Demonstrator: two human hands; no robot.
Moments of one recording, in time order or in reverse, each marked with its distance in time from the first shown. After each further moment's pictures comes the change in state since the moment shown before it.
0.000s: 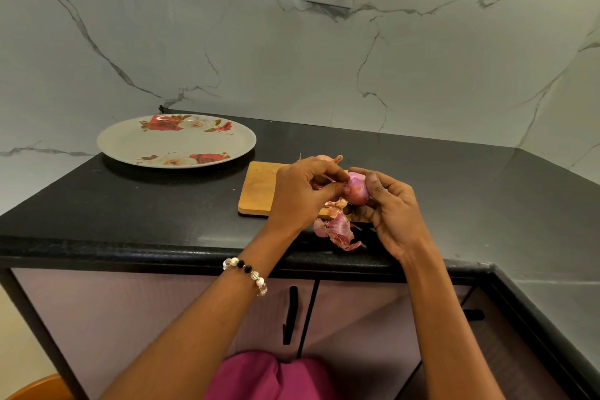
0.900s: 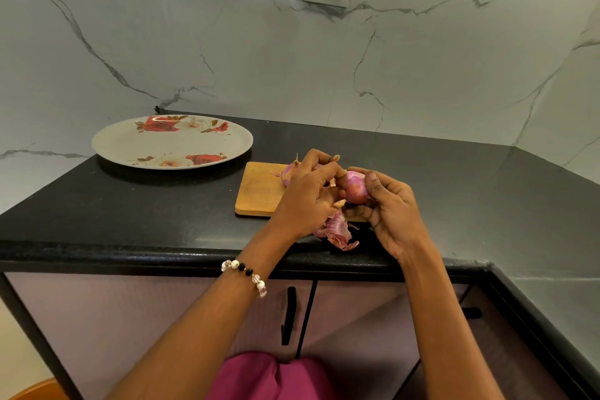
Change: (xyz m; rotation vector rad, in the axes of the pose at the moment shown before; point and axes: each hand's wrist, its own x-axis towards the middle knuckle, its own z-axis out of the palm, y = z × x) left_hand 0.000 -0.004 0.006 0.200 -0.169 0.002; right_hand -0.001 -0.003 0.001 0.020 0.018 0.016
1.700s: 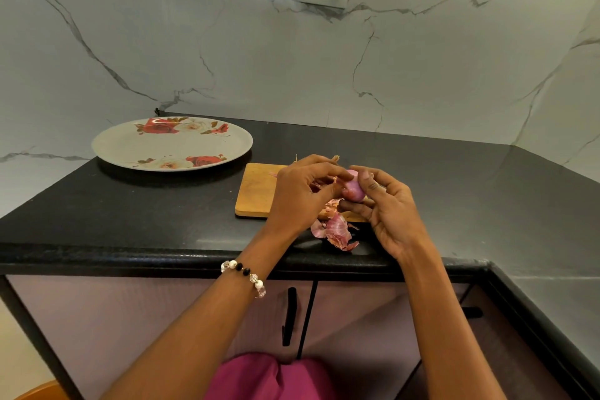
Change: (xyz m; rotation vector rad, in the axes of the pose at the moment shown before) left_hand 0.000 -0.001 -0.003 -0.125 0.148 0.063; right_hand 0.000 -0.001 0.001 0.067 0.001 0.021
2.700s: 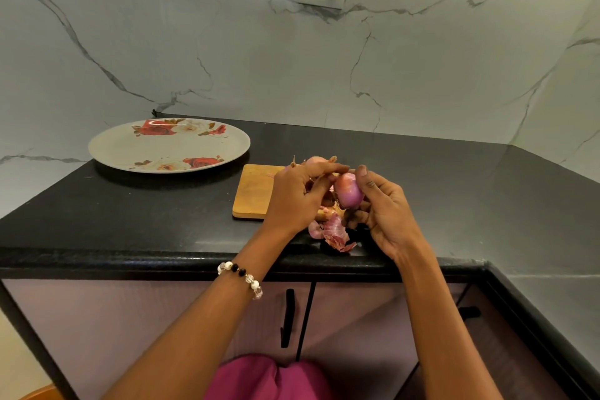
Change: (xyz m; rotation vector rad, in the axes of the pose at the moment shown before) left_hand 0.001 -0.003 0.002 -0.067 -0.013 -0.120; right_hand 0.002 0.004 0.000 -0.145 -0.004 -0.018
